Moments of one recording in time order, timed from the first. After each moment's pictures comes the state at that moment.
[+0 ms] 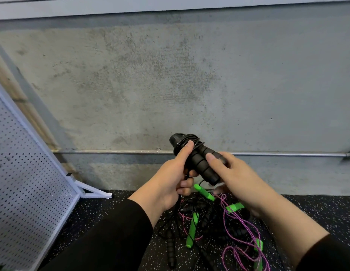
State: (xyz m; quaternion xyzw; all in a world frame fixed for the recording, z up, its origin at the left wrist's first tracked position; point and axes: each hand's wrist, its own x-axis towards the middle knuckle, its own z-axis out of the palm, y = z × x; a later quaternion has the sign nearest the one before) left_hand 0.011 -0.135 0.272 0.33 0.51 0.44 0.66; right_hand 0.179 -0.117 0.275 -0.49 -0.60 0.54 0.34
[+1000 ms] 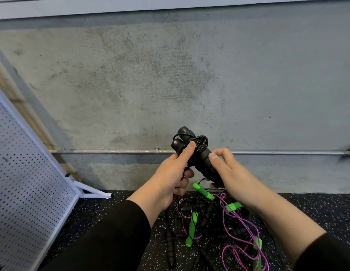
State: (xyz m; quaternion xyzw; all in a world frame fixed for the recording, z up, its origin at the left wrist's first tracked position) left_hand 0.011 -0.135 0.271 0.36 0.56 0.45 0.60; right_hand 0.183 -0.118 0.277 -0.49 -0.66 0.48 0.30
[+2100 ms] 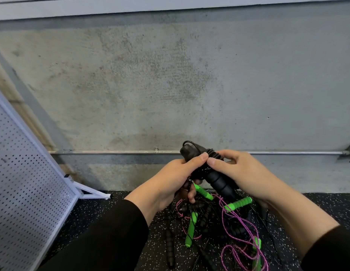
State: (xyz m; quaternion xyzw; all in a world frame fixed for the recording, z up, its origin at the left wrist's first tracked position) left_hand 0.016 -0.146 0.282 0.45 0.51 0.38 0.62; right_hand 0.204 -0.112 0.290 -0.47 -0.67 0.49 0.30
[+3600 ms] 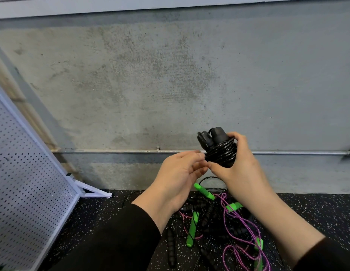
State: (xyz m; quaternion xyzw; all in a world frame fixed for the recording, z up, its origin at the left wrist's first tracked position) left_hand 0.032 -0.138 0.276 0.27 0.41 0.61 0.63; right_hand 0.184 -0.119 0.280 -0.53 -0.70 0.27 0.40
